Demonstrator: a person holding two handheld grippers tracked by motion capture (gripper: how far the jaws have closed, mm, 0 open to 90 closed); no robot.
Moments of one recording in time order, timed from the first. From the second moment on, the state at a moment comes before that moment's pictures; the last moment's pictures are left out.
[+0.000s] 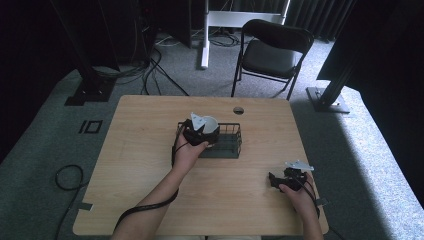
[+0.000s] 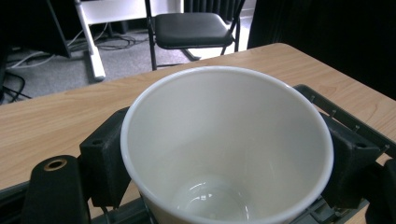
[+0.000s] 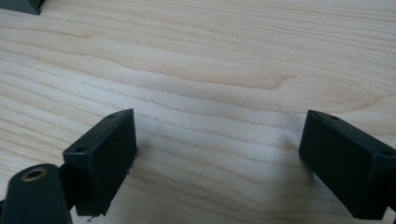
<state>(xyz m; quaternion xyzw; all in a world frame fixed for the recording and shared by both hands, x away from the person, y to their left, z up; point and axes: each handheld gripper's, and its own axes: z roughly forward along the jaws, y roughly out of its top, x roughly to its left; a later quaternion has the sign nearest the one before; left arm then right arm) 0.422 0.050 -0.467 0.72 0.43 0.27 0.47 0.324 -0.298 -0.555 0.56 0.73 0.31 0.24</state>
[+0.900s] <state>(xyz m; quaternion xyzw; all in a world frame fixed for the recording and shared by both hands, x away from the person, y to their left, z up) 0.398 0.062 -0.442 0.75 0.39 0.26 0.46 0.324 -0.298 -0.555 0.56 0.73 0.31 0.24</state>
